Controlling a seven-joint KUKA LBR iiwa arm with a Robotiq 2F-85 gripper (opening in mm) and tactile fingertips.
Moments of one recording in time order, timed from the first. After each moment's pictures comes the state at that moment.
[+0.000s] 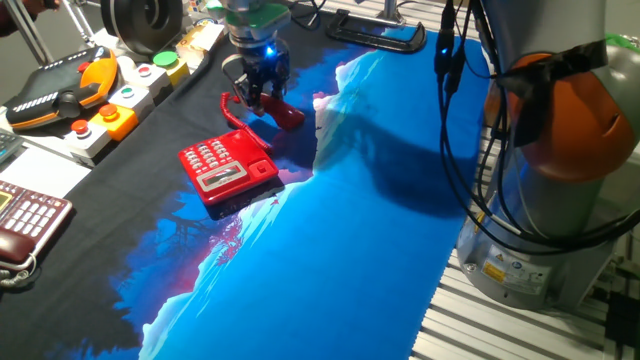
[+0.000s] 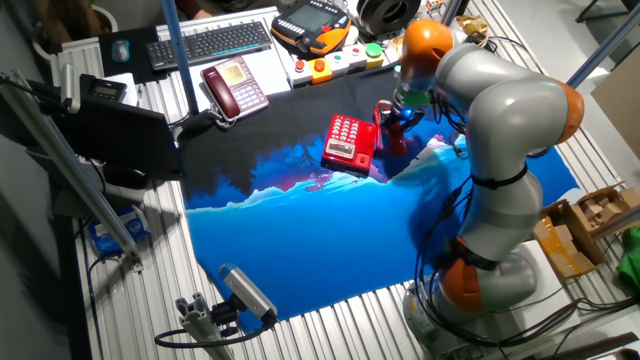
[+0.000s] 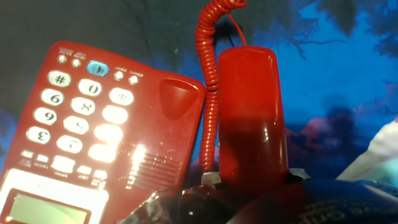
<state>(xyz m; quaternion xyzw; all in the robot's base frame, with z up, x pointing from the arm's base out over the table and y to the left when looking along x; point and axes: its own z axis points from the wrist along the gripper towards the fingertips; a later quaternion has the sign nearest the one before) 0.561 -0.071 0.118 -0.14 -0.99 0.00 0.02</state>
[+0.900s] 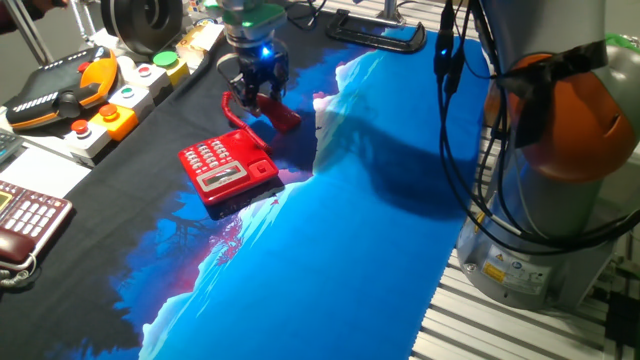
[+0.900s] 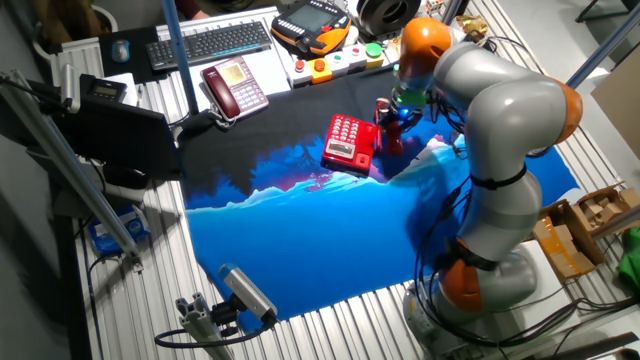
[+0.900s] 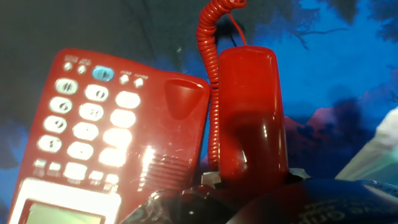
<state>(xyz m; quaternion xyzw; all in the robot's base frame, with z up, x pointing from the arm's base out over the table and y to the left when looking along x) 0.563 -0.068 0.122 -0.19 -0.98 0.02 0.02</state>
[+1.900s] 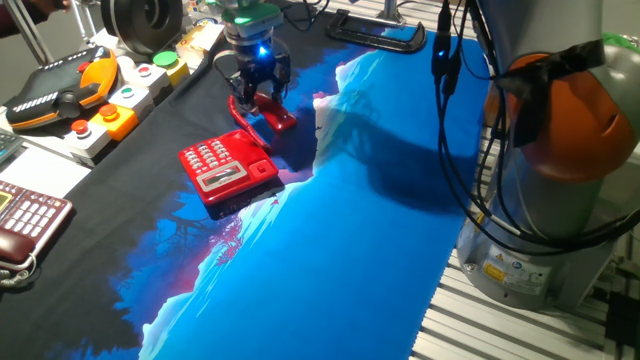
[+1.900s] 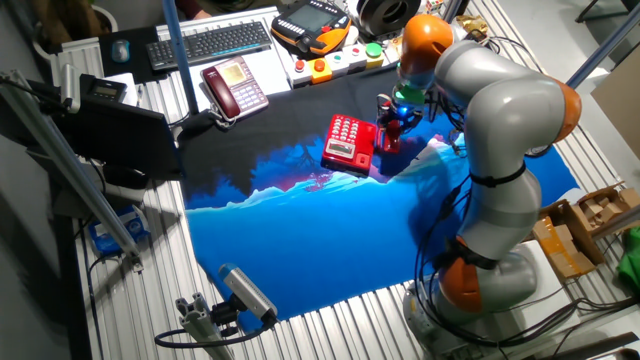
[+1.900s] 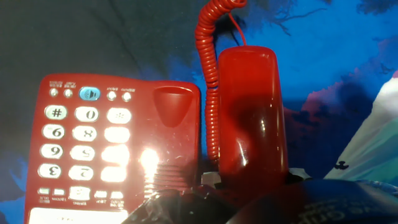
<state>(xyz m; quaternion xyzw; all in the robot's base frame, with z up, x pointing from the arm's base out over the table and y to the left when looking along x) 0.565 -0.065 0.123 -0.25 -0.97 0.00 0.04</state>
